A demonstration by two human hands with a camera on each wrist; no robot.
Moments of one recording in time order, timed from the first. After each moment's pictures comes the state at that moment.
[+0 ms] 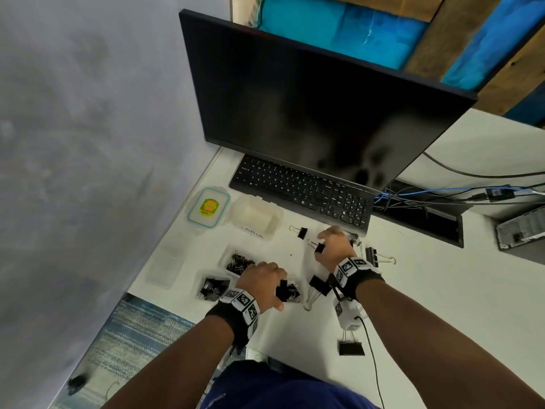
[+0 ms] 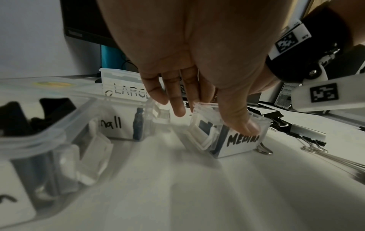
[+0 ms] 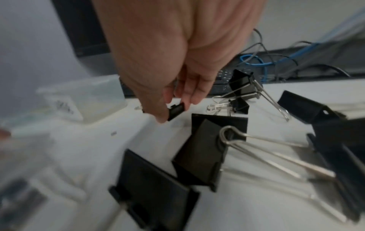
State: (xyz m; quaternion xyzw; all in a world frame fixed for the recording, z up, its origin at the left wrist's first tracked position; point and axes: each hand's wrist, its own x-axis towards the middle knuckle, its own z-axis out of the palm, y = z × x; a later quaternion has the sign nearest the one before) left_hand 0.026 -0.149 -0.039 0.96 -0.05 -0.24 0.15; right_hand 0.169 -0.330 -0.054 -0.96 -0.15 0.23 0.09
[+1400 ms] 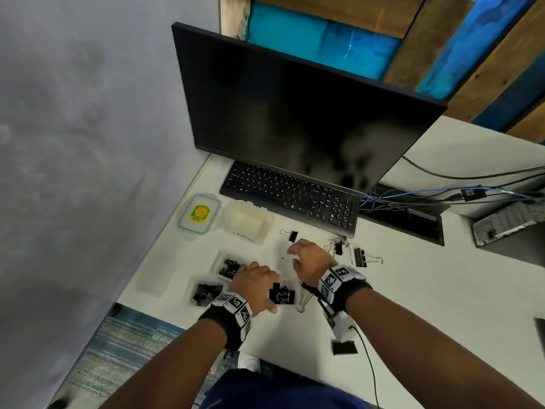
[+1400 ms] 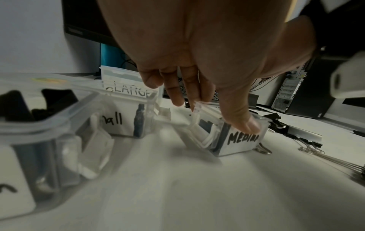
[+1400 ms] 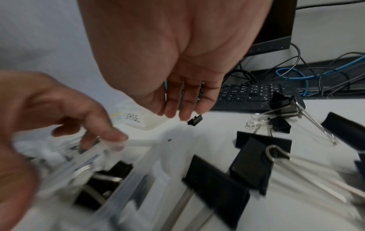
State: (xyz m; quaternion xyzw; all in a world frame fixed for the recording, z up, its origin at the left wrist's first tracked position) left_hand 0.023 -0.146 -0.039 0.97 -0.06 -0.22 0.13; right_hand 0.124 -0.309 -0.022 -0.93 -0.29 0.22 0.10
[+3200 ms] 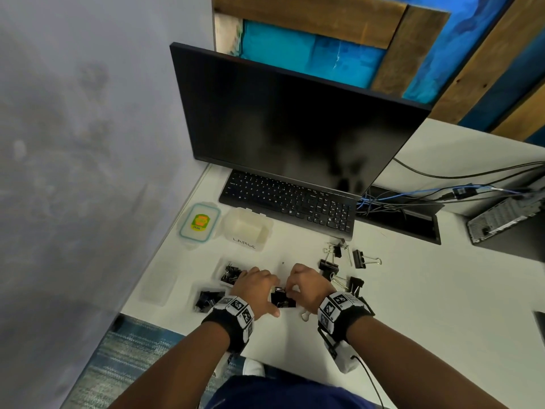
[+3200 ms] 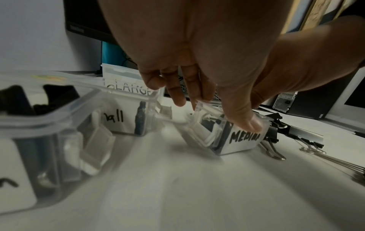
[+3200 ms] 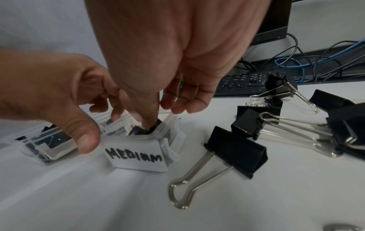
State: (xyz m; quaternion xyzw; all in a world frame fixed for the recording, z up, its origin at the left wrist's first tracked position) left_hand 0.023 -0.144 -0.042 0.96 -0.05 -0.21 0.16; right_hand 0.077 -0.317 -0.025 -0.90 -0.30 0.27 0.16
